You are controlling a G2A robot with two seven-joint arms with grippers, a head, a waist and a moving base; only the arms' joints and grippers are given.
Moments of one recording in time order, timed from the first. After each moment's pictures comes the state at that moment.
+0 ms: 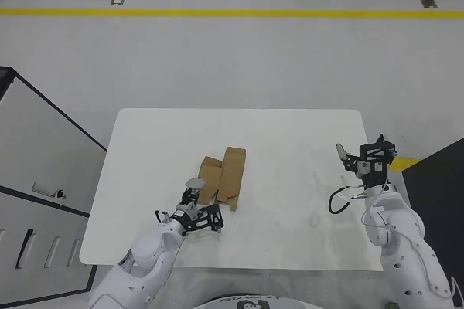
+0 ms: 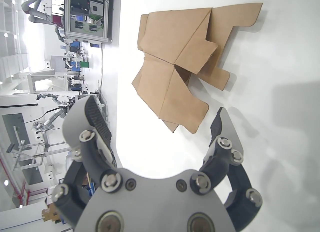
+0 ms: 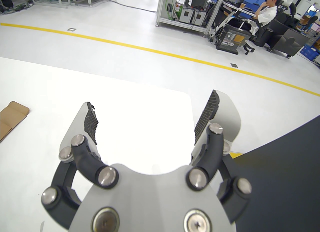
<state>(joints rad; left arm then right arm) 1.75 -1.14 -1.16 -1.76 2.53 -0.15 -0.04 -1.73 -1.15 1.60 -1.80 -1.33 0.00 0.00</state>
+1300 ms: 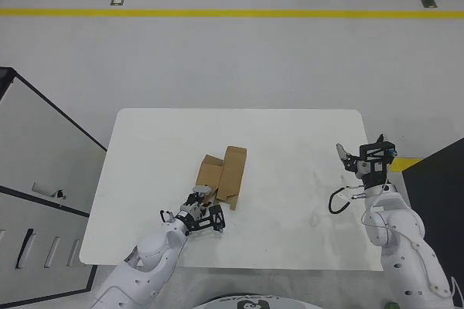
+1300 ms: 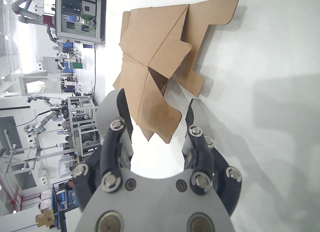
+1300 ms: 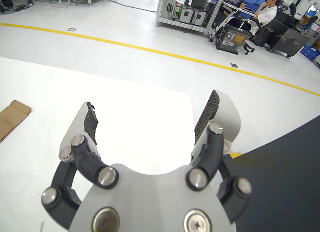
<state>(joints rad) 1.70 -1.15 -1.12 -1.65 2.50 -0.13 -0.02 -1.73 -1.15 1.60 -1.80 -1.33 0.00 0.00</state>
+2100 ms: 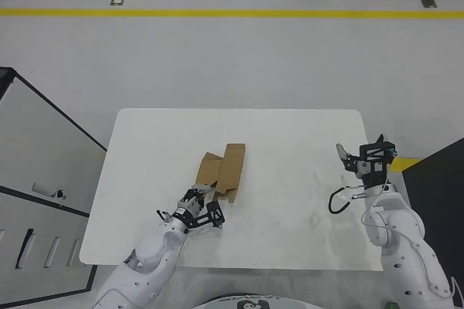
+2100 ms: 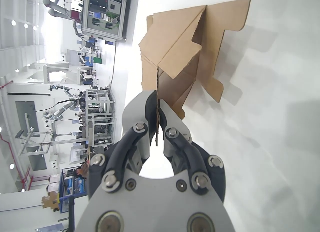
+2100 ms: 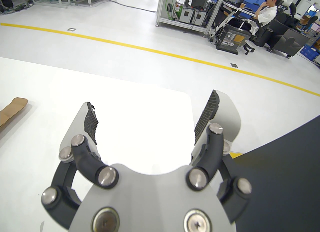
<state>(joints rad) 1.72 -1.15 -1.14 -1.70 2.52 0.02 -0.01 -1.73 -1.15 1.60 -1.80 -1.33 0.00 0.00</state>
